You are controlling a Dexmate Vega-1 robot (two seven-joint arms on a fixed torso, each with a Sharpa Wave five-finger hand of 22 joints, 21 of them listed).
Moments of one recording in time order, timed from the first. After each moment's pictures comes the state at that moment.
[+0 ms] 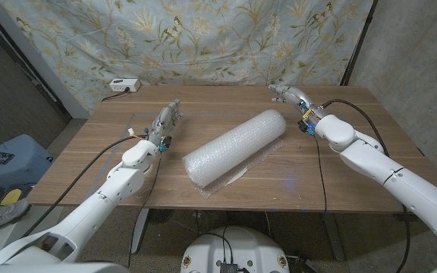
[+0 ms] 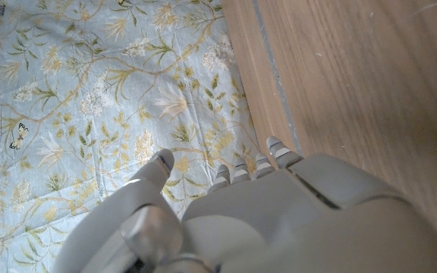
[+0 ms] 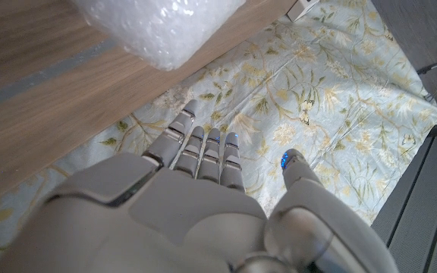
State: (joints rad) left arm 0.88 0.55 0.37 -1.38 -0.66 -0.22 0.00; left_hand 0.30 0.17 0.64 0.02 0.18 -0.09 0.03 0.18 0.17 -0.10 0.06 0.21 0.19 -0.12 0.11 0.18 0.17 0.00 0.07 0.24 0.17; right arm -0.80 -0.77 -0.48 -1.66 0.18 0.09 -0.05; right_hand 0.23 0.10 0.42 -0.05 0.19 0.24 0.00 0.19 0.18 0.20 0.07 0.20 0.20 0.12 0.00 0.19 0.20 0.37 -0.01 0.19 0.17
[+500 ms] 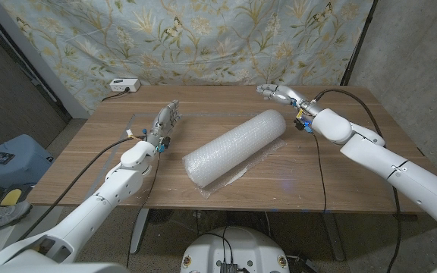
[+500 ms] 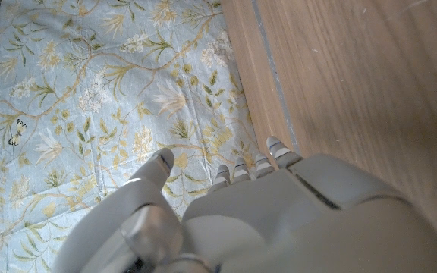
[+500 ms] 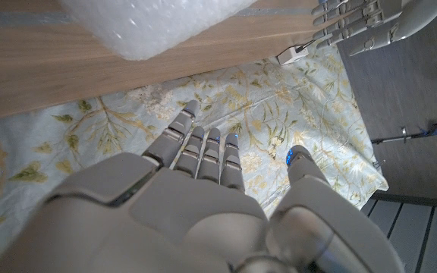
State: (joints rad) left arm 0.90 0.55 0.36 -1.40 -0.66 -0.22 0.02; left_hand 0.31 0.17 0.64 0.01 0.18 -0.09 0.03 0.18 0.17 -0.10 0.06 0.21 0.19 -0.12 0.11 0.18 0.17 0.00 0.07 0.23 0.17; right arm -0.74 -0.84 -0.55 -1.76 -0.03 0.06 0.00; right_hand 0.25 0.09 0.42 -0.08 0.18 0.24 -0.01 0.19 0.18 0.20 0.06 0.20 0.20 0.12 0.00 0.19 0.20 0.36 -0.01 0.19 0.17
